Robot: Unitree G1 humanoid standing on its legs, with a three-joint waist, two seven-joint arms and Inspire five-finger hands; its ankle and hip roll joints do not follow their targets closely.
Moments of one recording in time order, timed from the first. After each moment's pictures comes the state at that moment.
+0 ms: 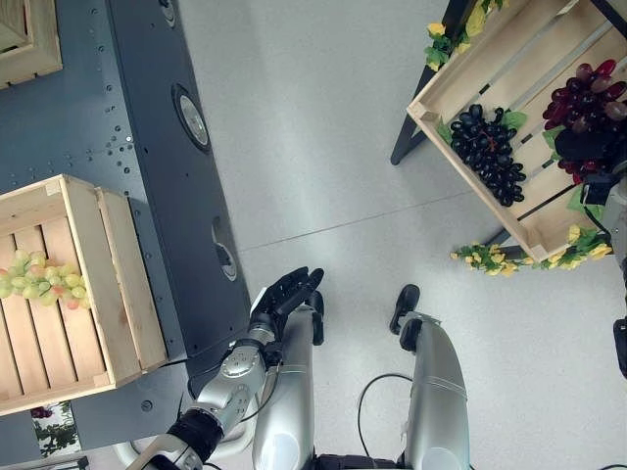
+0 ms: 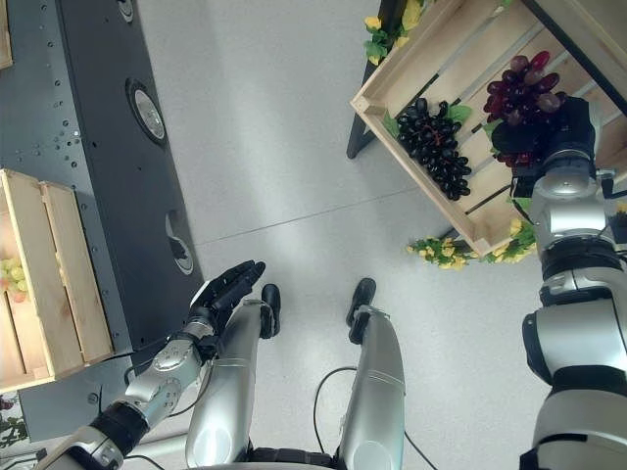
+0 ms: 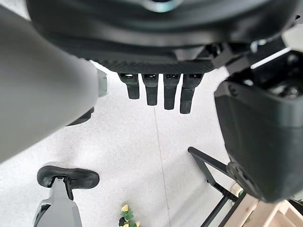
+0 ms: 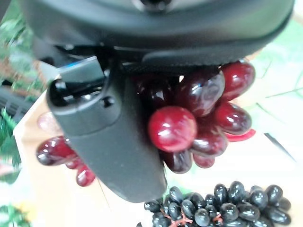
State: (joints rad) left arm -0.20 0.45 -0.54 0.43 -0.76 -0.16 0.19; right arm -1.12 -0.89 0.40 1.03 0.43 0.08 -0.22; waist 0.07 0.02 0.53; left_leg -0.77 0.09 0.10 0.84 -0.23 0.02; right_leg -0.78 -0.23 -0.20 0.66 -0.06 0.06
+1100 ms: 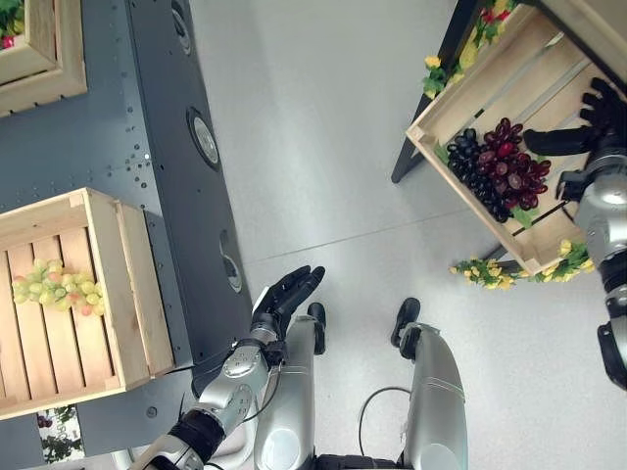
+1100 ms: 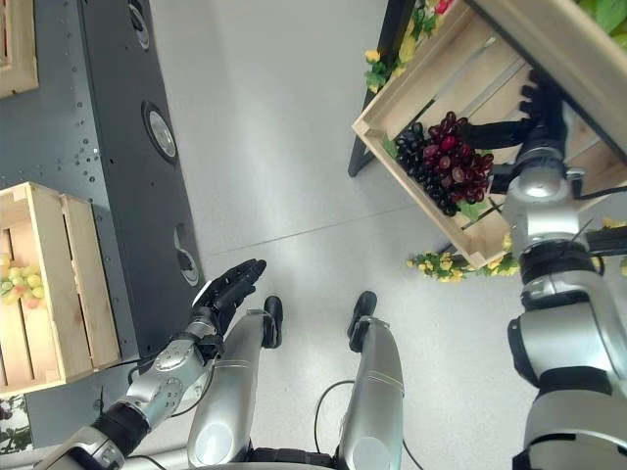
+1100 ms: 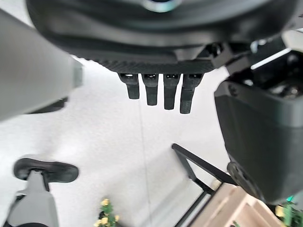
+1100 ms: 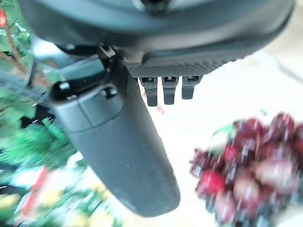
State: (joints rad) left arm -0.20 0.43 -0.54 0.41 -0.80 -0.17 0.19; right arm -0.95 -0.76 0.31 0.87 0.60 -0.08 -0.22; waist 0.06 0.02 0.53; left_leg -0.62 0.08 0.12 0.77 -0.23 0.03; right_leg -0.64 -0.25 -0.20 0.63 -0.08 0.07
